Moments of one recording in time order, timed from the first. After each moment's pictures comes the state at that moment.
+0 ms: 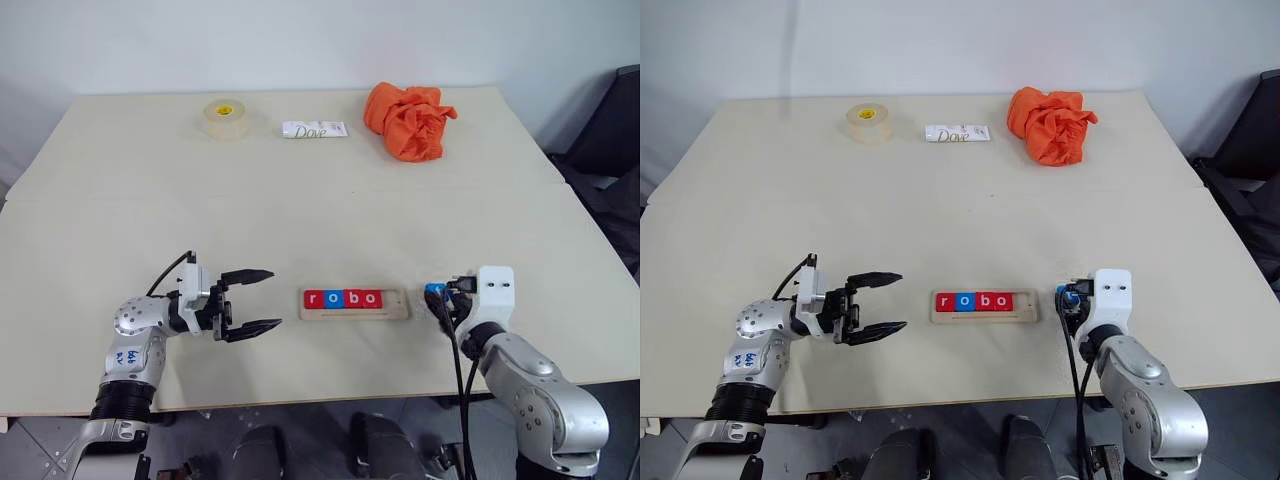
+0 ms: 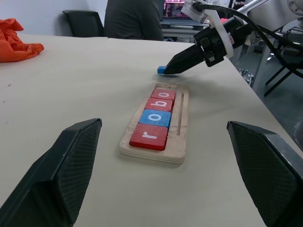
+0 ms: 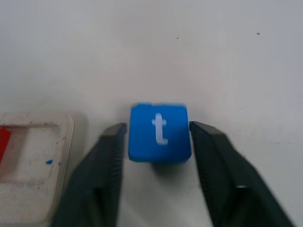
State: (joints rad) left arm -0.33 0.48 0.09 0.32 -0.47 -0.15 -1.35; right arm -0.05 -0.18 -0.24 -0.66 0.36 1.07 0.05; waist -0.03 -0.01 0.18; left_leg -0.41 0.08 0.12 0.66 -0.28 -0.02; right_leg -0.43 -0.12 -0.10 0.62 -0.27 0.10
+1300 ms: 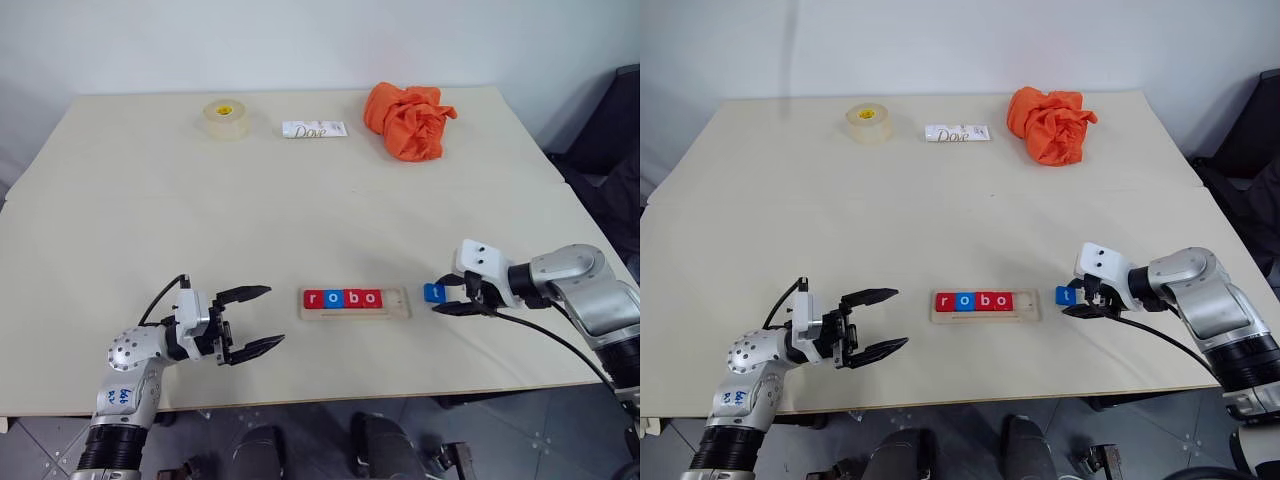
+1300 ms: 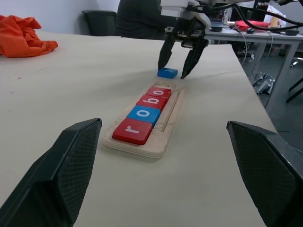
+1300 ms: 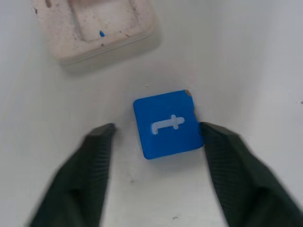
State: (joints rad) left arm -0.10 0.46 0.11 0.06 -0.47 -0.13 -1.19; right arm -0.53 -0.95 0.24 0.13 0.14 0.39 1.22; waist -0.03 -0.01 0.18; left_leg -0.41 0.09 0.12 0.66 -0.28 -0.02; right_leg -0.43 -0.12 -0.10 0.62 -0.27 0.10
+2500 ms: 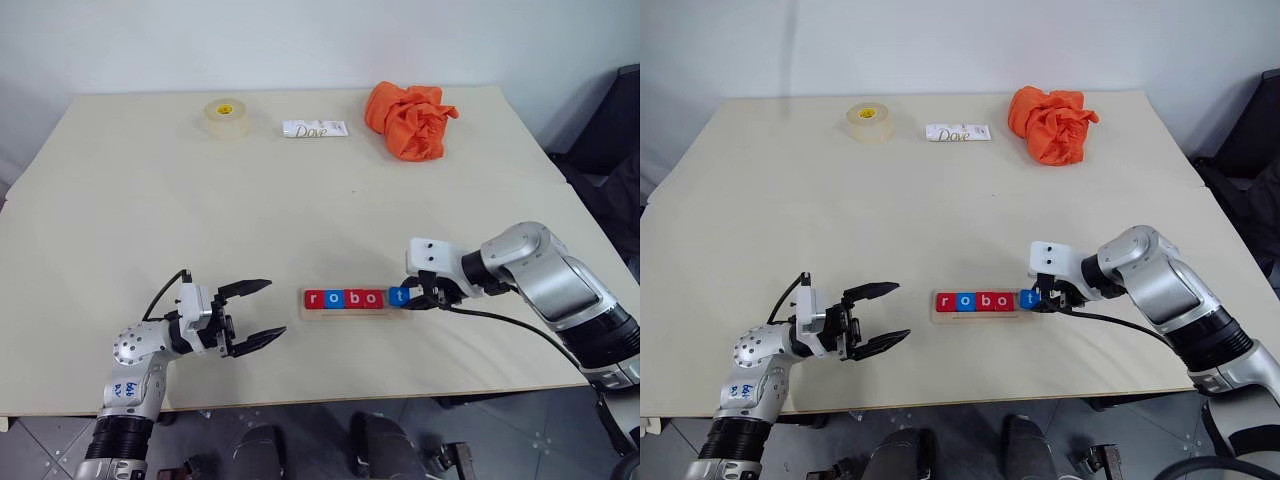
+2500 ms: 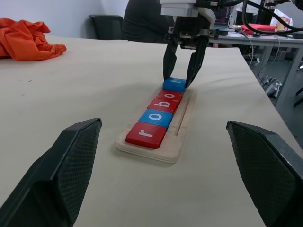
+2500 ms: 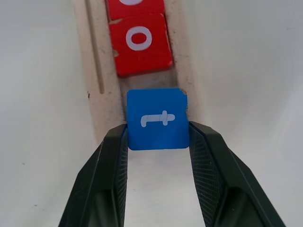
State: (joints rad) left arm -0.15 0.45 0.10 0.13 -0.47 -0.17 -1.19; right arm -0.73 -0.87 0.43 -0.03 0.05 0.59 1.29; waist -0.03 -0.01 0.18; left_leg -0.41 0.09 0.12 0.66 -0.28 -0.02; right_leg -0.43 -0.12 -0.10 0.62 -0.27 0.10
